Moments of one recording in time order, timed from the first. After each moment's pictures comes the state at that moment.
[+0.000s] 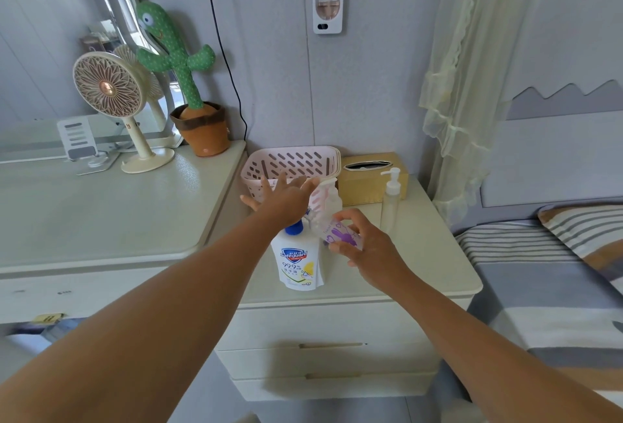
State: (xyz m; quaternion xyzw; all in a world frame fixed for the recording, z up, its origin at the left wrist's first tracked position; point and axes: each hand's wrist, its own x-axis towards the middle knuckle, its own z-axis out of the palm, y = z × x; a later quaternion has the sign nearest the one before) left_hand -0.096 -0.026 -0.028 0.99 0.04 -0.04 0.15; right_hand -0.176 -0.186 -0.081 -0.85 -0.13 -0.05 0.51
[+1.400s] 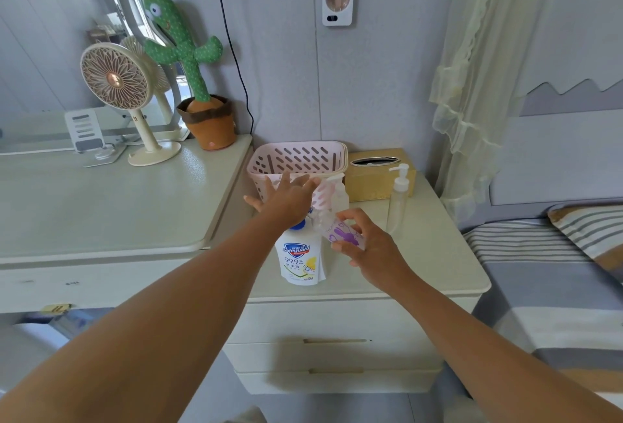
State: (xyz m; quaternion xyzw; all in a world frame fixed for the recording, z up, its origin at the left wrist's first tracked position) left_hand -0.099 -0.019 -0.035 0.99 0.03 -0.04 0.13; right_hand -0.173 -0.178 -0.091 -0.85 -0.13 -0.05 0.51
